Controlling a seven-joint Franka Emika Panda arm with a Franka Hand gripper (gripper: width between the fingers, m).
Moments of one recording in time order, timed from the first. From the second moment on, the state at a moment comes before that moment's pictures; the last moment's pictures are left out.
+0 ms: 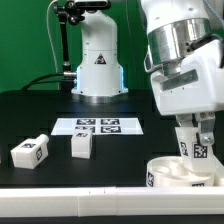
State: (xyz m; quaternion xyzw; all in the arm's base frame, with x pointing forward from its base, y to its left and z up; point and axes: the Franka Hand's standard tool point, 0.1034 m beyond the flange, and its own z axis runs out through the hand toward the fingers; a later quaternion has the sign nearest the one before) arm 0.629 0.104 0.074 -0.70 0.69 -0.05 0.17
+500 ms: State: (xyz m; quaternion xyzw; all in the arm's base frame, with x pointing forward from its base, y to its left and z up) arm 0.628 0.104 0.074 -0.66 0.73 -0.04 0.18
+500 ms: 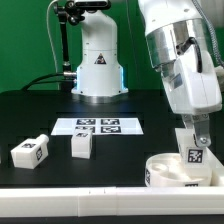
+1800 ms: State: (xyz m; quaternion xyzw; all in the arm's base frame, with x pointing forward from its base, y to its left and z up) arm 0.630 0.098 0.101 -0.93 0.34 -0.13 0.13
